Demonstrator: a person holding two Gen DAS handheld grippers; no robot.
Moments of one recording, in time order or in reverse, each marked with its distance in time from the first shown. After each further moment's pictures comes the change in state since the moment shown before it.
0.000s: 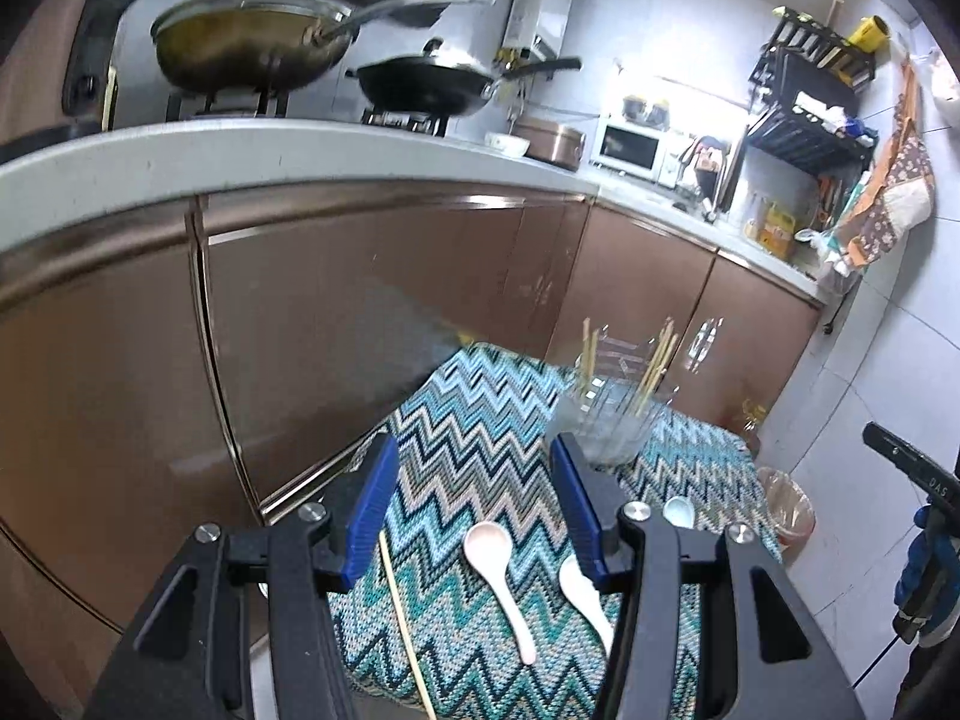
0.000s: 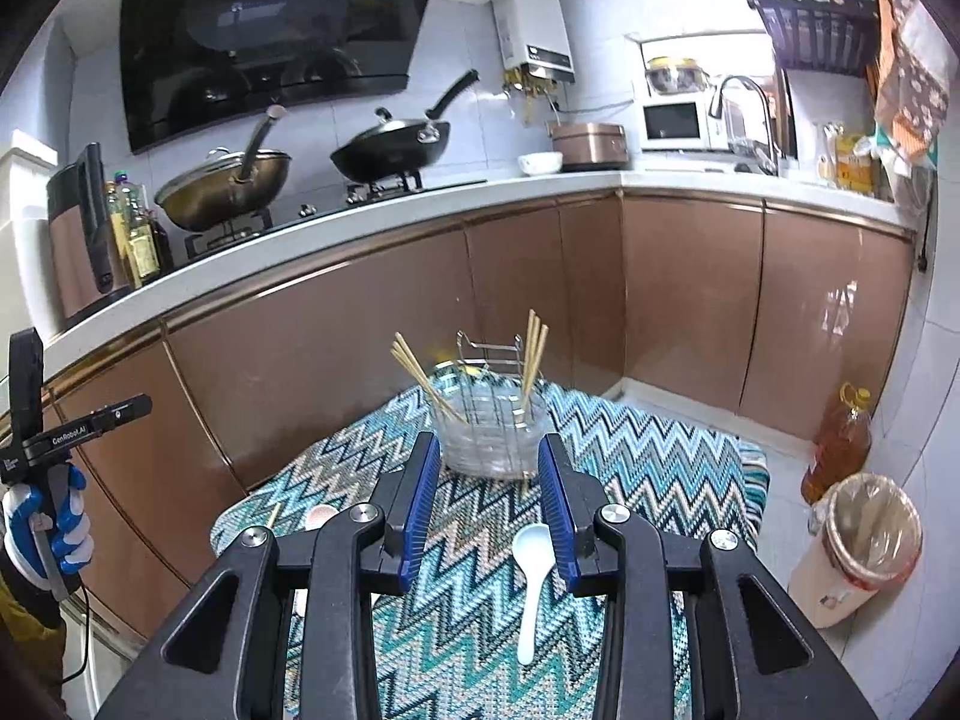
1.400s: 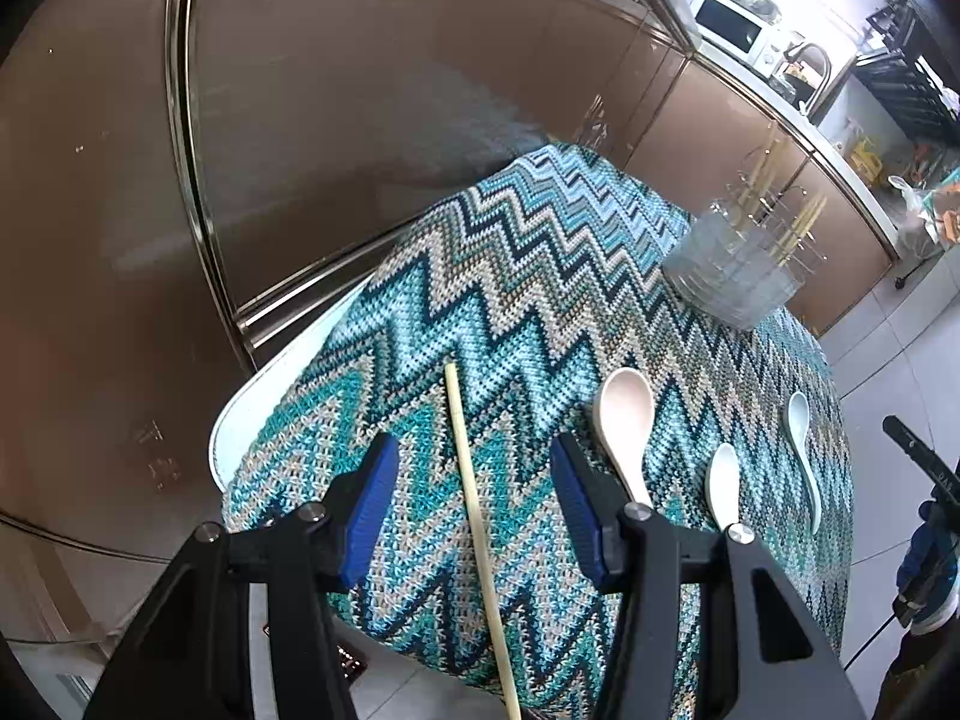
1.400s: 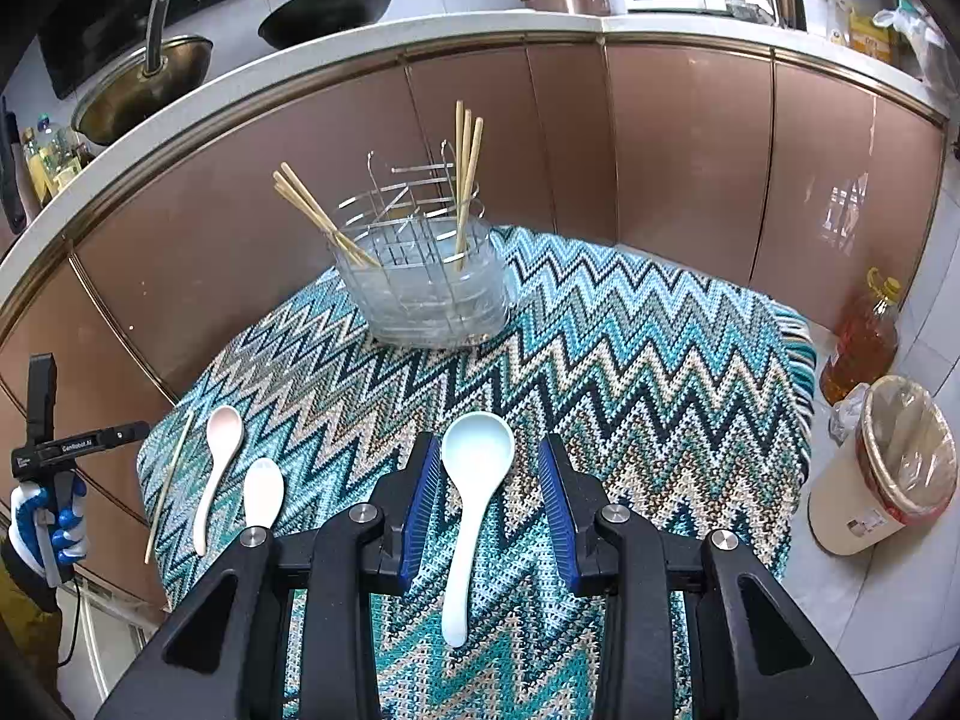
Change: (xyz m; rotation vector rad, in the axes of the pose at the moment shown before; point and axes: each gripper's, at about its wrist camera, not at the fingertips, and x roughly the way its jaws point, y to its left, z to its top) left arm 0.144 0.077 -0.089 -0.159 0.406 0.030; right arm 0.134 -0.057 -0.064 0.057 0.300 -0.002
